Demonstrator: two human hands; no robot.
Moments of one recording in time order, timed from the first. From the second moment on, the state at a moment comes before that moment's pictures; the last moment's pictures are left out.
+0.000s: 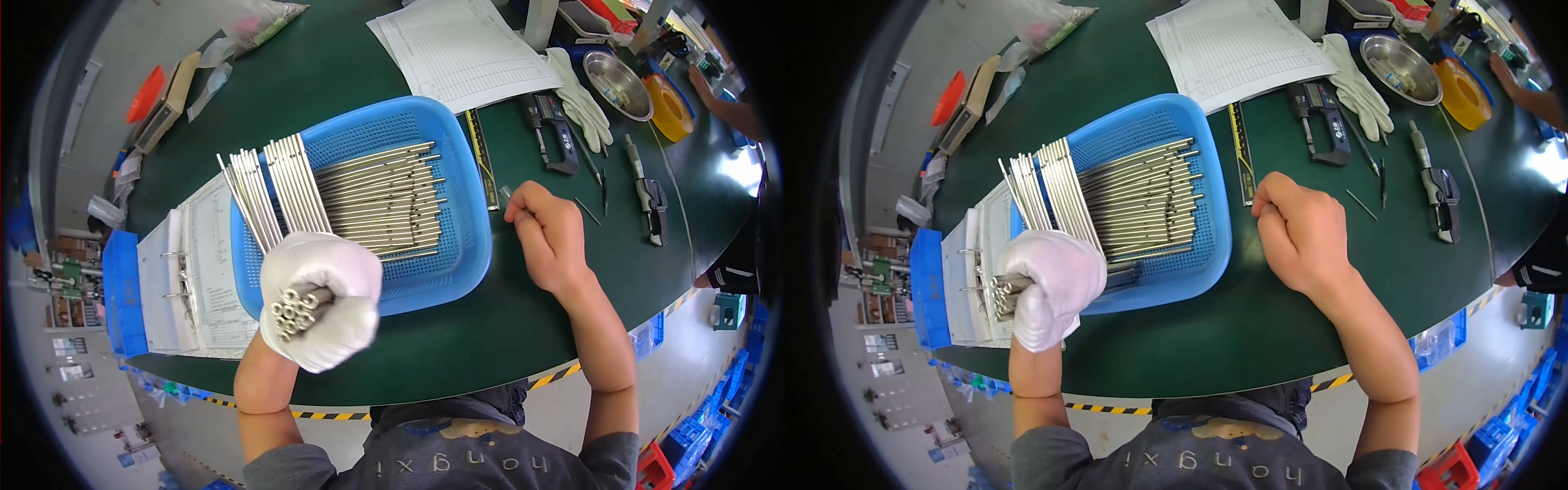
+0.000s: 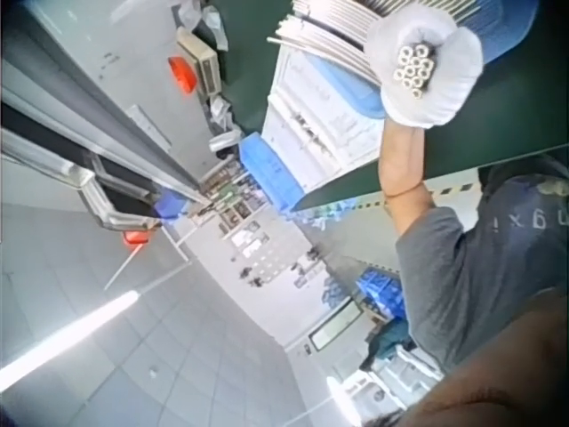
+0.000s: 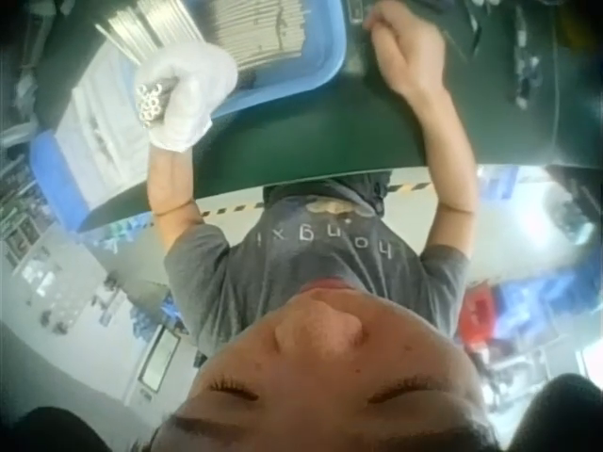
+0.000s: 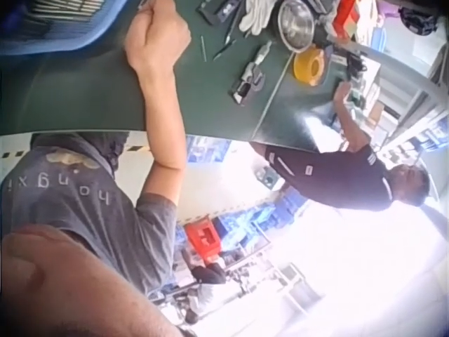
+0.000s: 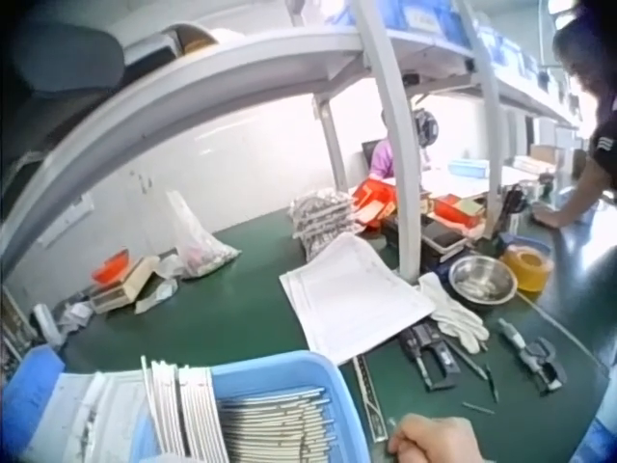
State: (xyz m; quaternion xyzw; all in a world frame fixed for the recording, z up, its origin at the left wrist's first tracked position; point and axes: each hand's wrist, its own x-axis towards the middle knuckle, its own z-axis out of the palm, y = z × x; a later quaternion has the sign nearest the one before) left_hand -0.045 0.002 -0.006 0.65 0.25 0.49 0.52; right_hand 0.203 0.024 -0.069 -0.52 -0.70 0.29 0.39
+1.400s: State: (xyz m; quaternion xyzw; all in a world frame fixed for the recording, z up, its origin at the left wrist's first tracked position) left_hand -0.034 0.002 0.000 0.61 0.34 0.56 0.44; right_hand 0.084 0.030 0.043 -0.23 -0.69 0.31 0.61
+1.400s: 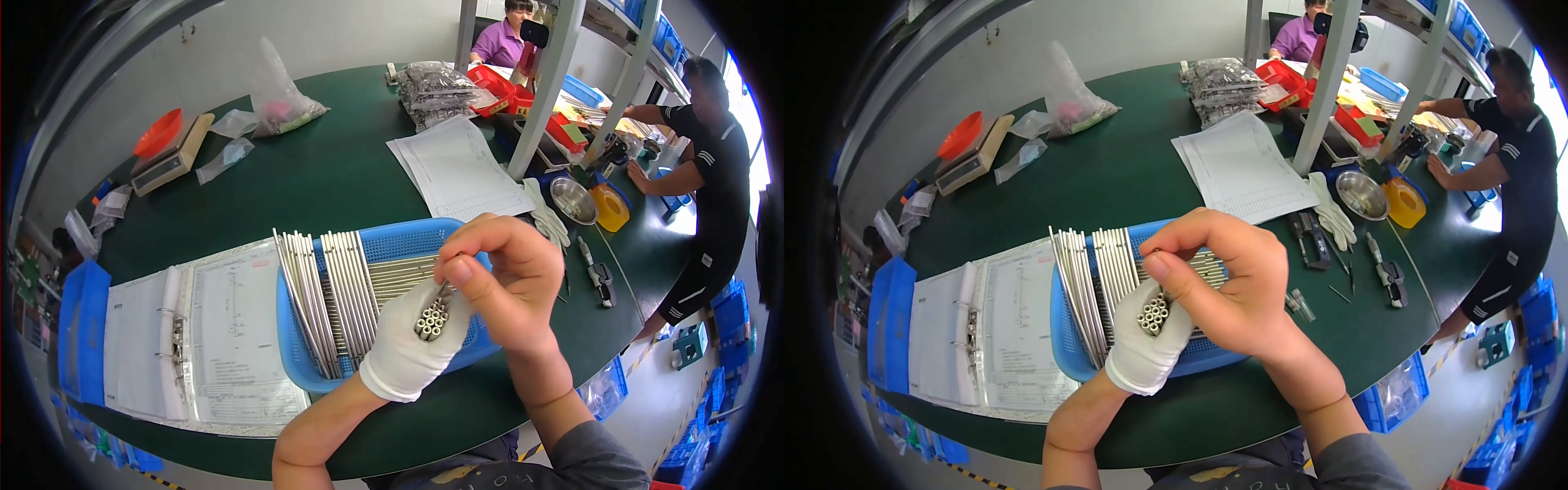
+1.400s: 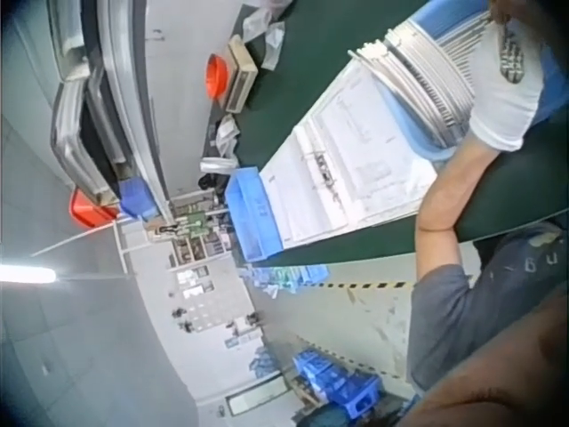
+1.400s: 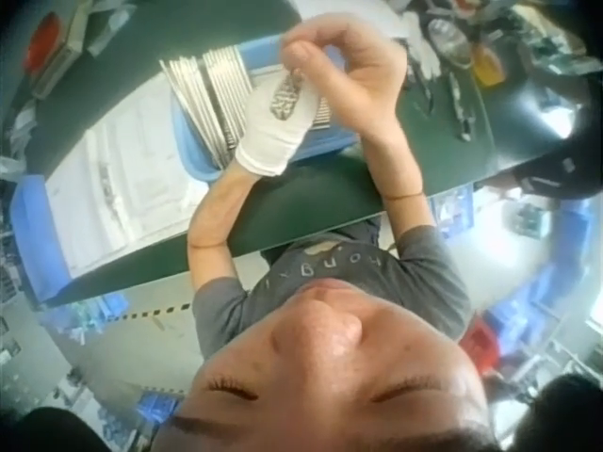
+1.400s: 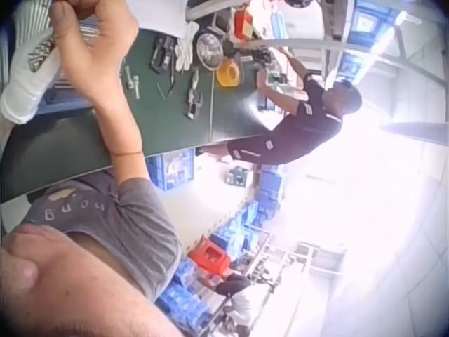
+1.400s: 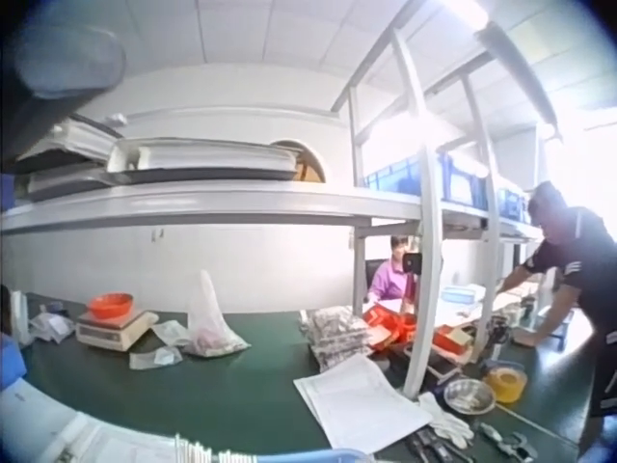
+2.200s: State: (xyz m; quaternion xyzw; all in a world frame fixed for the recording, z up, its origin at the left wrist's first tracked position) left_hand -0.036 0.007 -0.011 0.63 0.33 0.57 0.41; right_hand 0.087 0.035 0.051 -0.21 -0.75 0.22 0.59
